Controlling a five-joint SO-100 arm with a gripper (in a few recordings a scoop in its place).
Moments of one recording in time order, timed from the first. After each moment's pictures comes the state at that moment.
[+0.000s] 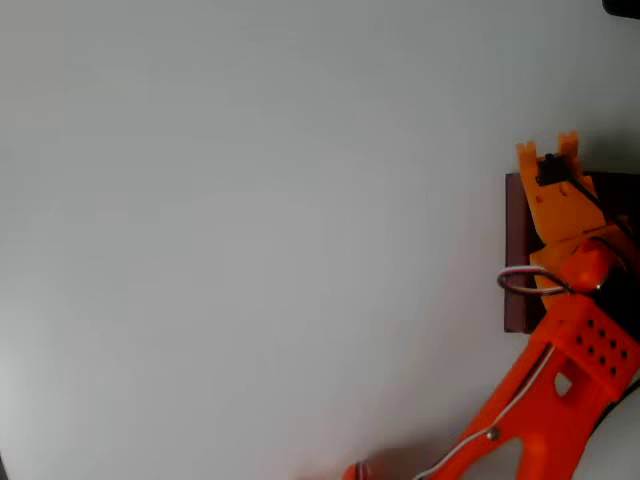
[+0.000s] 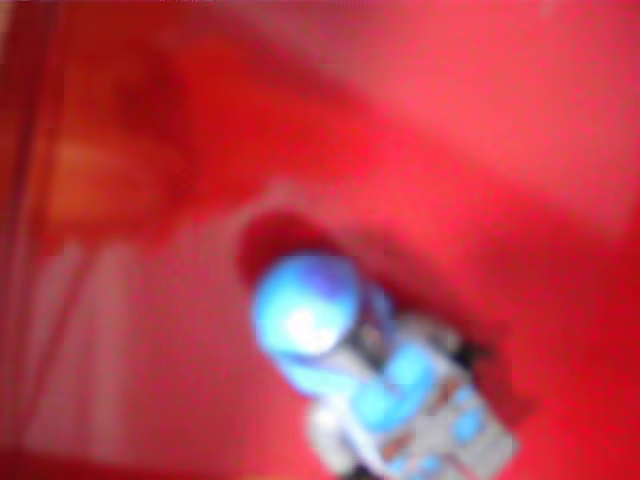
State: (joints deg) arm 38.1 81.9 88.1 66.7 30.6
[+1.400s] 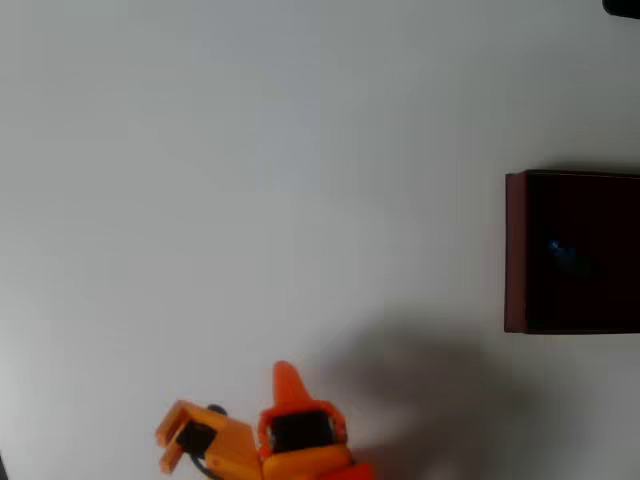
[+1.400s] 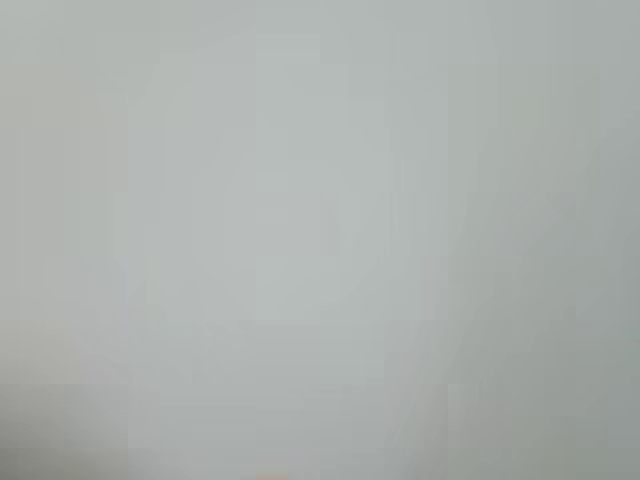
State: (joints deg) arm -18.0 191.7 158.6 83.3 8.7
